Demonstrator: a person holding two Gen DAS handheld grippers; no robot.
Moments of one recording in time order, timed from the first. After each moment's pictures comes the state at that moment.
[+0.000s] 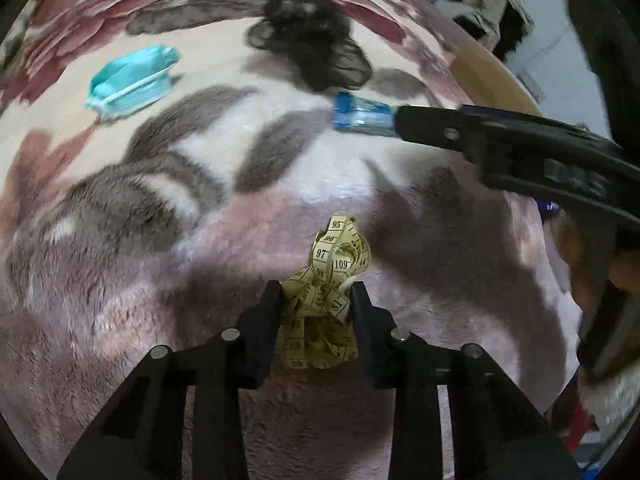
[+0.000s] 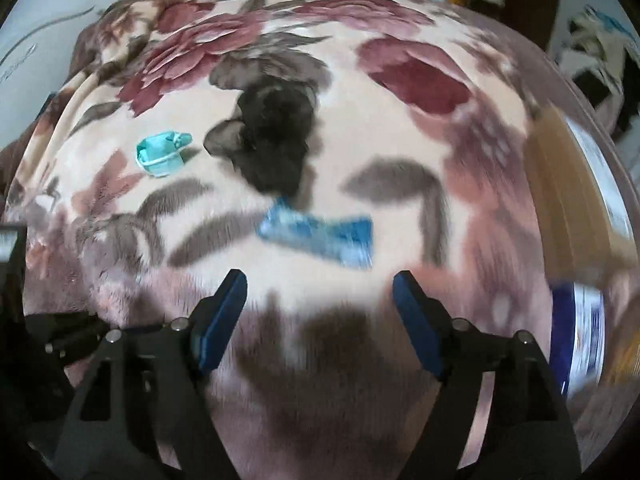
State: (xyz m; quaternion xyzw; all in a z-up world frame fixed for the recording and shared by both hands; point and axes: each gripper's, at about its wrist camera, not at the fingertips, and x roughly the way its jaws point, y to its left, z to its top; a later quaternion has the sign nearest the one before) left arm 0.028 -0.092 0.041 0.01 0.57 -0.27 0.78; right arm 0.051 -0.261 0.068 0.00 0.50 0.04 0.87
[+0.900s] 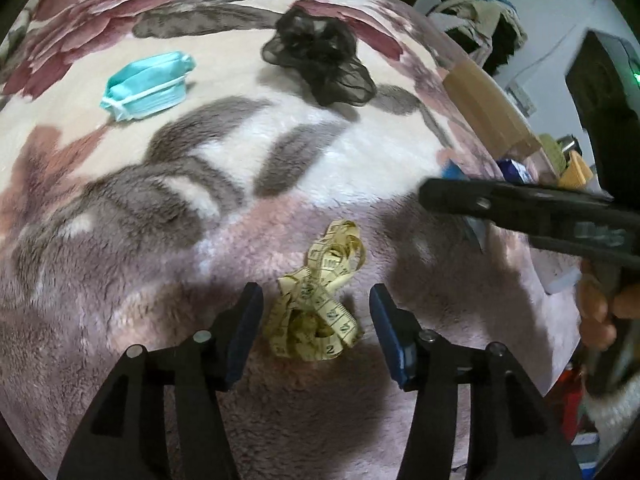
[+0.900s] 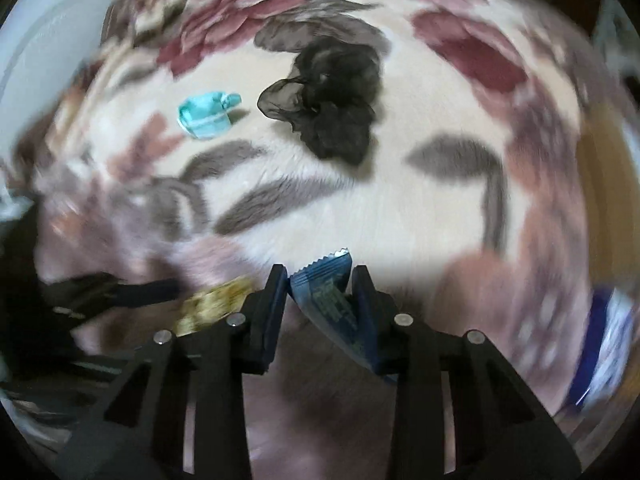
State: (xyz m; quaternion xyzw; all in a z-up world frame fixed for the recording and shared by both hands) left arm 0.028 -0.078 0.052 0.01 0.56 -0.29 0.78; right arm 0.019 -0.277 0.068 0.11 0.56 0.11 0.82
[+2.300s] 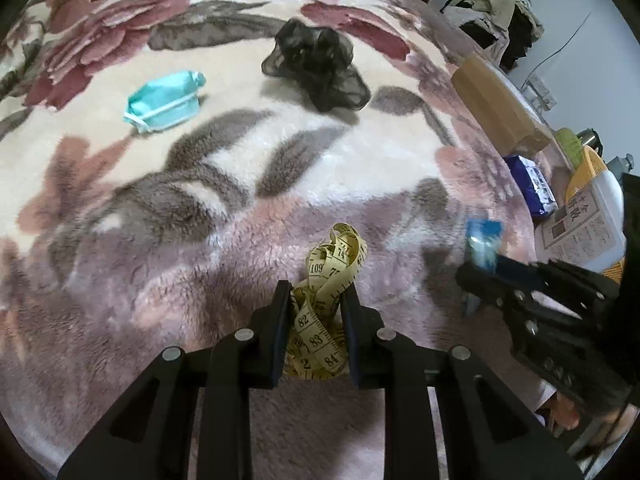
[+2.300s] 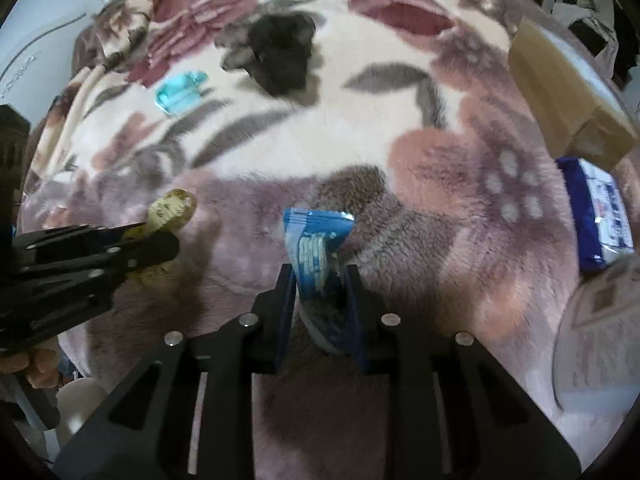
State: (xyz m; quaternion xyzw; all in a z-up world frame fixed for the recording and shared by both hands) left arm 0.009 -0.094 0.080 0.04 0.56 -0.24 0.80; right arm -0.052 -0.272 0.061 0.08 0.52 0.03 0.85
